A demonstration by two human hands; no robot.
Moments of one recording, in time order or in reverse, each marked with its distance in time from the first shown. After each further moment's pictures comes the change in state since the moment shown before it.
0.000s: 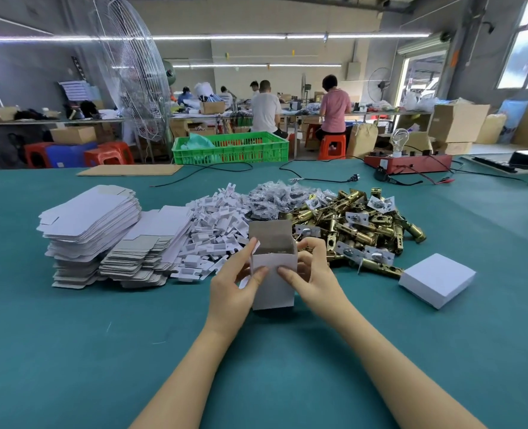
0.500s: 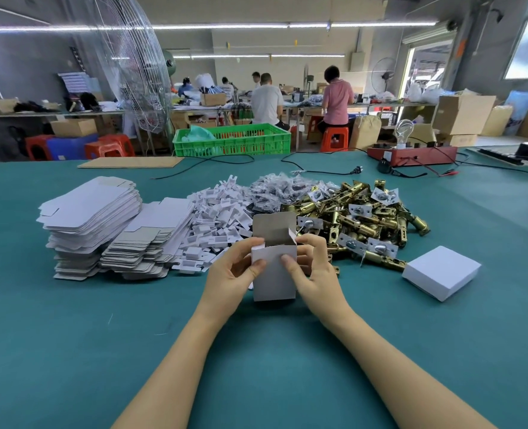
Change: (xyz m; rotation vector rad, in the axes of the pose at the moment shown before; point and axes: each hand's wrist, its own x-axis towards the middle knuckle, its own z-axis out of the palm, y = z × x) left_hand 0.009 0.000 -0.013 -0.229 -0.157 -0.115; right_hand -0.005 0.010 0.015 -0.053 0.145 -0.101
